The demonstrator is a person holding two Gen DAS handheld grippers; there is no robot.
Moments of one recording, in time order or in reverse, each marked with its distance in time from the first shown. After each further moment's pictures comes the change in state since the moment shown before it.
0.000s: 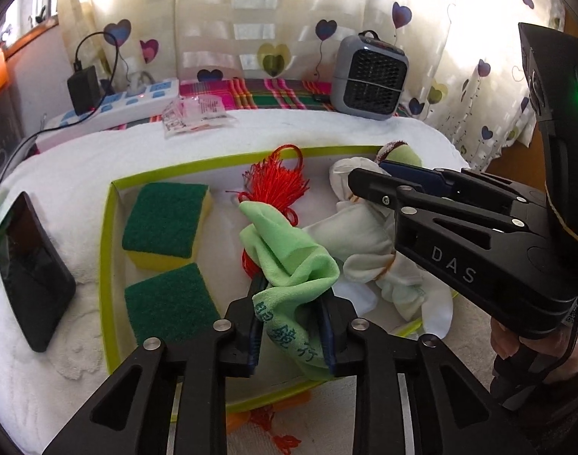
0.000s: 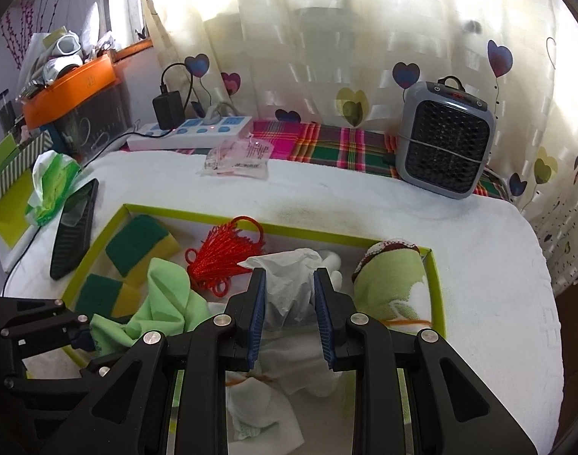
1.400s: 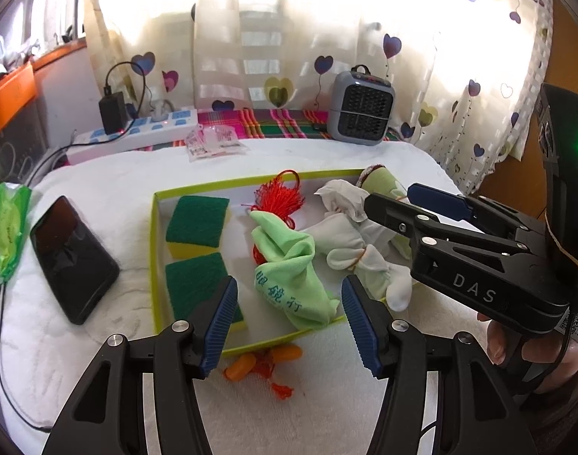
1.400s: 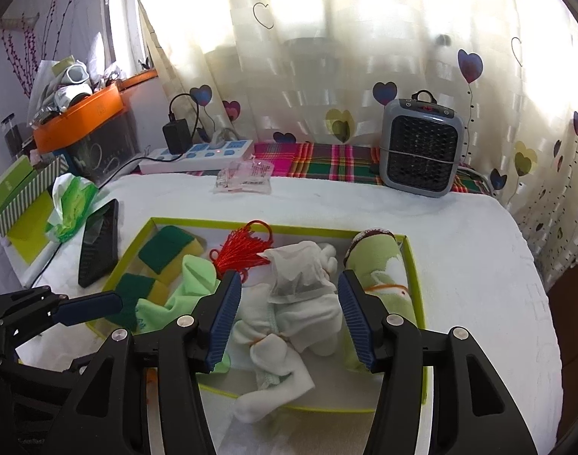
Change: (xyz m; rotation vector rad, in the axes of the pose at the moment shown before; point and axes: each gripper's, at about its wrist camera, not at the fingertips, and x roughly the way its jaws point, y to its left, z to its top) left arm -0.062 -0.005 -0.017 -0.001 -0.100 0.022; right arm -0.054 0.004 -0.017 0.068 -0.089 0.014
